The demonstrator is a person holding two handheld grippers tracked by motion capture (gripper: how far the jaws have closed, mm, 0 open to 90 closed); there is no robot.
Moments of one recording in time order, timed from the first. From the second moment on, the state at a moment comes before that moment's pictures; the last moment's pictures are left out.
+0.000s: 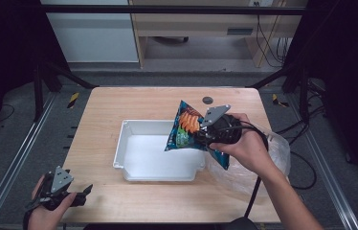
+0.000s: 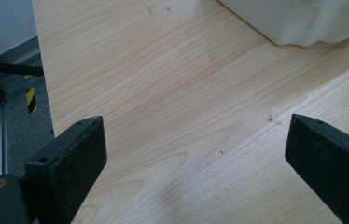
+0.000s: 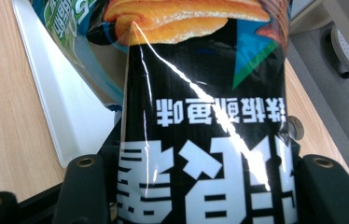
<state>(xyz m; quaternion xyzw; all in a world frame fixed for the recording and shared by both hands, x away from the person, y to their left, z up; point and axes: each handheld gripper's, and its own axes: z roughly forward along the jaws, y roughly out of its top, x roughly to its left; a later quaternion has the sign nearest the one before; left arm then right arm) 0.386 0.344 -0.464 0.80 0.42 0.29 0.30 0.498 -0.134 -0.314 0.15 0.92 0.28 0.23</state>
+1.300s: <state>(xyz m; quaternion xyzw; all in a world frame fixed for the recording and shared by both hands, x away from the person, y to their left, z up) 0.387 0.344 -0.465 0.81 0.42 0.29 0.29 0.519 -0.102 -0.334 0.14 0.92 0.27 0.23</state>
